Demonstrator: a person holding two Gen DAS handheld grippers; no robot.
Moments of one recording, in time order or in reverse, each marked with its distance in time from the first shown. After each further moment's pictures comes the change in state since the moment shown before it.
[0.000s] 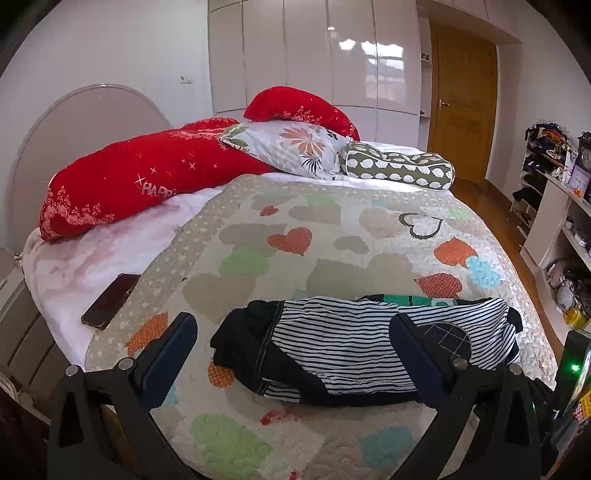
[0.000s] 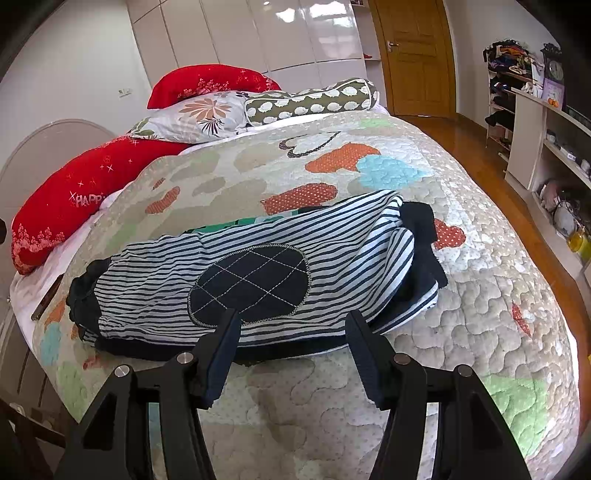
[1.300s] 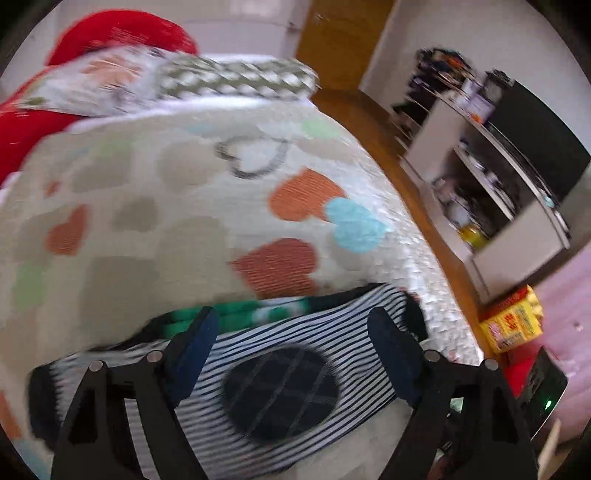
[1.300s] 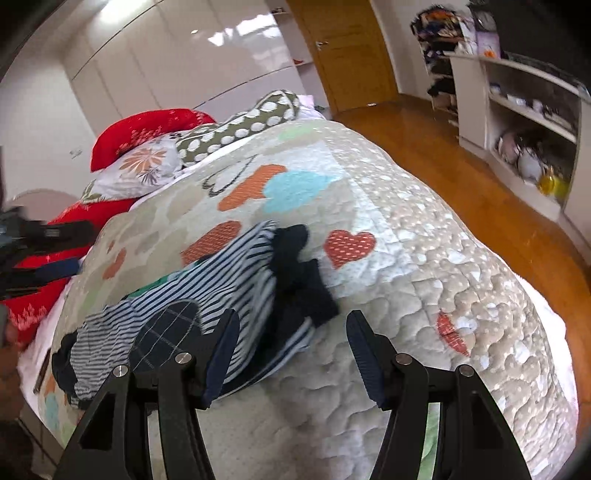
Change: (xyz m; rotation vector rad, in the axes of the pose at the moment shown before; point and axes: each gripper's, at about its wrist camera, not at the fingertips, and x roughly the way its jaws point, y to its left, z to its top) left arm 0.146 -0.175 0.046 0.212 0.402 -0.579; right arm -0.003 -0.089 0.014 0.261 -0.062 -0.069
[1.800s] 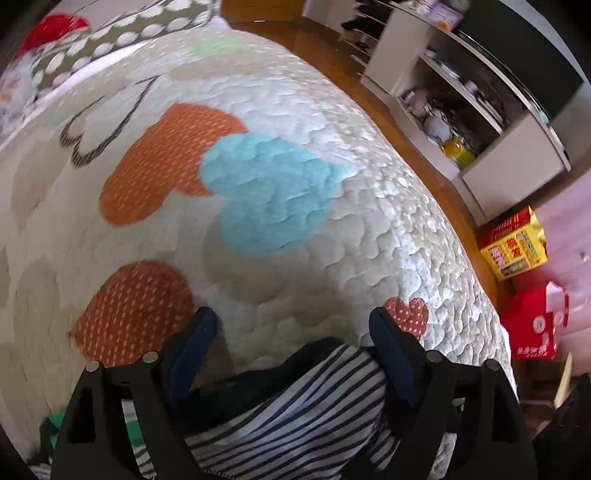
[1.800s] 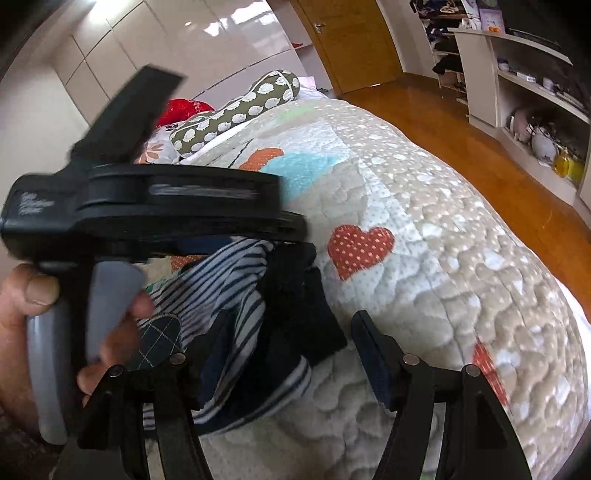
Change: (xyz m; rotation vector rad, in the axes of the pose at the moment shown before) left arm 0.146 -0.079 0.030 0.235 0.260 -0.039; right arm 0.046 -0.005 0.014 0.025 0.060 0.055
